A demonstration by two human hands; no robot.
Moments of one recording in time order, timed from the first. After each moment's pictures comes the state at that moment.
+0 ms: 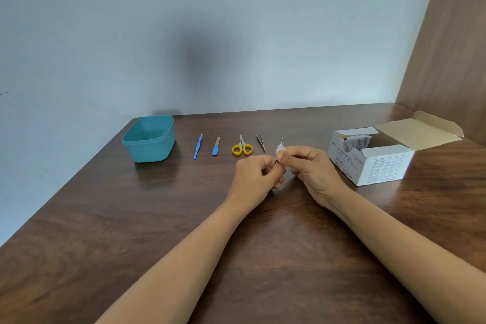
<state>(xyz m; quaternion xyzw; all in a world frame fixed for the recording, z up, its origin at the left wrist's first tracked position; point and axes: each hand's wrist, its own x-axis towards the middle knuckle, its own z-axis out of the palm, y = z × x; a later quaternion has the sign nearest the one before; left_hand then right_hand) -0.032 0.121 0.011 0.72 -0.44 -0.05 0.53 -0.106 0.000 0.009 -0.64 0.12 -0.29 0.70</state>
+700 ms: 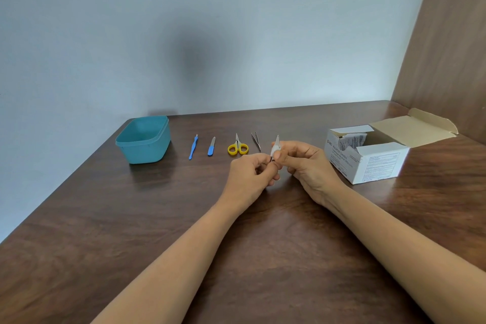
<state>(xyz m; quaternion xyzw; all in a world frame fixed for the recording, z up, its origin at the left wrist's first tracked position) -0.031 0.120 0.012 0.72 -0.44 -0.06 0.54 -0.106 -0.004 0.007 -0.62 0.11 -0.30 0.71</state>
